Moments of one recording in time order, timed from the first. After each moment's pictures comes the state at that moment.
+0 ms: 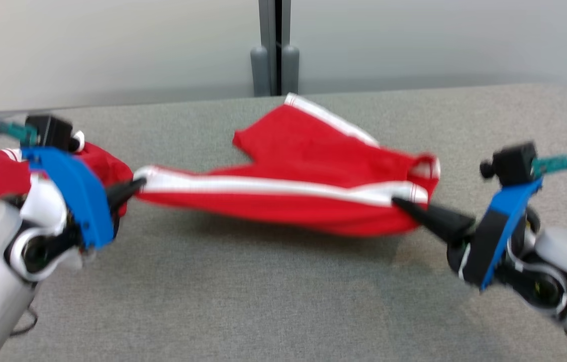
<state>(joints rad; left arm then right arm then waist) -0.80 0.66 -0.88 0.46 -1.33 -0.13 0.46 -0.90 -0.78 1.27 0.19 1.52 0.13 -0.04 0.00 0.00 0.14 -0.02</state>
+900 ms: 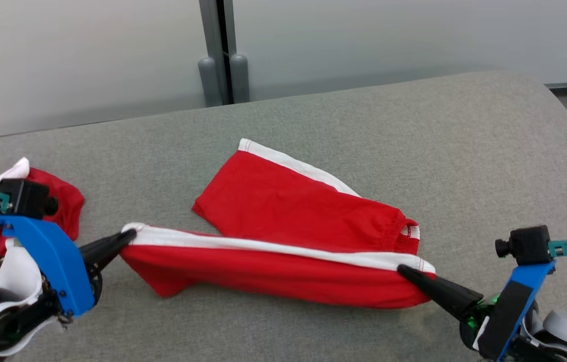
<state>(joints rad) -0.49 0.94 -0.82 -0.06 -1.44 0.05 0.40 -0.58 -0.87 1.18 -0.04 1.61 0.13 -0.10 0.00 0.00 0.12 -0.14</state>
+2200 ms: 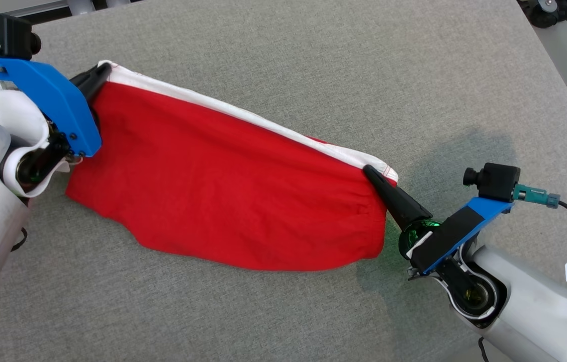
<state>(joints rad) -1.05 0.57 -0.92 0.69 -1.18 -0.13 0.24 -0.68 -0.48 0.96 0.30 1.54 0.13 -0.26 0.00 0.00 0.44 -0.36</state>
